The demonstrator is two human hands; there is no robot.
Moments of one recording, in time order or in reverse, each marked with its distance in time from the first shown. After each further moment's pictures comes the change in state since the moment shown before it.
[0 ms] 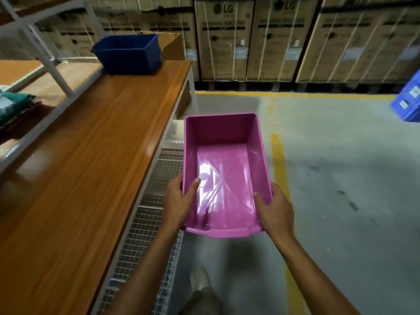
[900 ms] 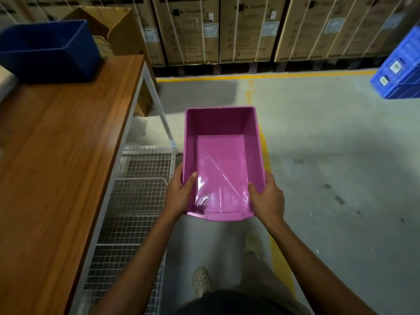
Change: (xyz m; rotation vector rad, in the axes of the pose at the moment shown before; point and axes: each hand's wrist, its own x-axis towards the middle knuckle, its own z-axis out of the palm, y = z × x) left_hand 0.252 0.018 0.150 -0.036 -0.230 -0.083; right_hand 0.275 0.027 0.037 -0.104 0.073 0.166
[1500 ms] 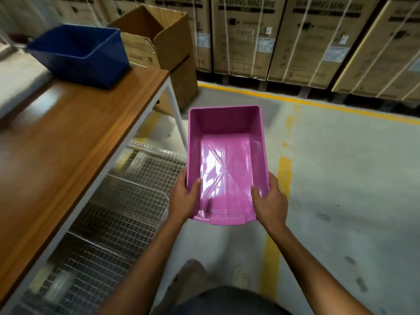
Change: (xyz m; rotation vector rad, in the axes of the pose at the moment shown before) left_hand 0.156 0.071 0.109 0.085 0.362 -0.029; right_hand 0.261 -0.031 -0.012 -0.030 -0.165 -0.236
